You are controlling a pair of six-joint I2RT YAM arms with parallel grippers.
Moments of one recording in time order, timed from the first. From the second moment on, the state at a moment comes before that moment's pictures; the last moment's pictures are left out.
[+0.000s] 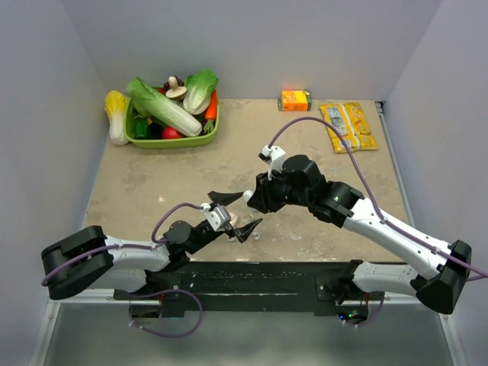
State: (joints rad) left arm -1.07 1.23 0.21 1.27 -0.07 0.10; right arm 0.87 1.15 1.07 -0.48 -0.13 0.38
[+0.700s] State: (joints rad) left arm -1.07 1.24 0.23 1.27 -0.06 0.17; right arm 0.88 1.19 1.05 -0.48 -0.12 0.38
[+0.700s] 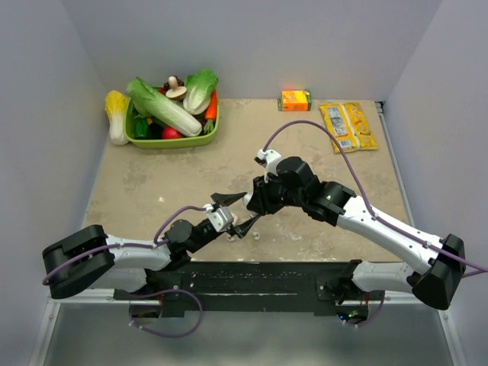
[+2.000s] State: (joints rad) left arm -1.07 1.29 0.26 1.25 -0.09 0.12; right arm 0.87 1.18 1.04 -0.46 -0.12 0.38
